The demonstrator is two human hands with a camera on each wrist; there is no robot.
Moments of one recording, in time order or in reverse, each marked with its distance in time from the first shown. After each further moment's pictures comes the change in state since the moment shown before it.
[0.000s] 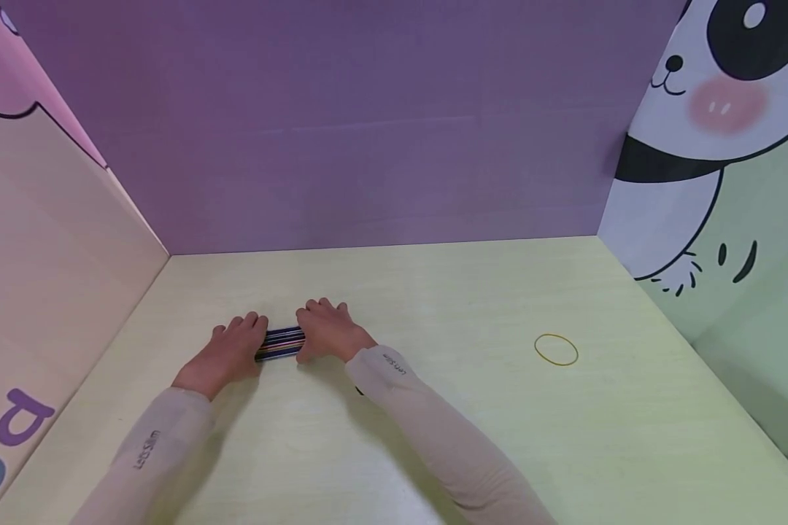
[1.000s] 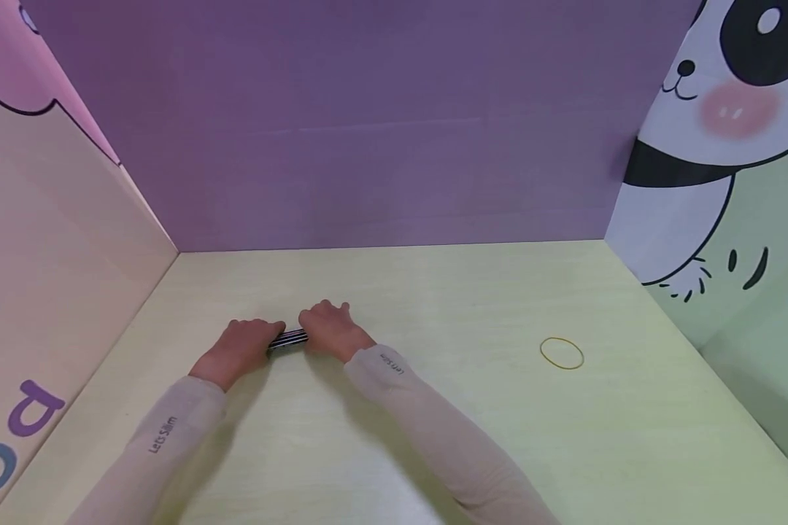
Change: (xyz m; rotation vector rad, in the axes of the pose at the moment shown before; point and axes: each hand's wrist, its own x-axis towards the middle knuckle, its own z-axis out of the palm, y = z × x) left_hand 0.009 -0.006 0.004 0.073 0.032 0.078; right_hand 0.008 -0.010 0.001 -0.022 0.026 -0.013
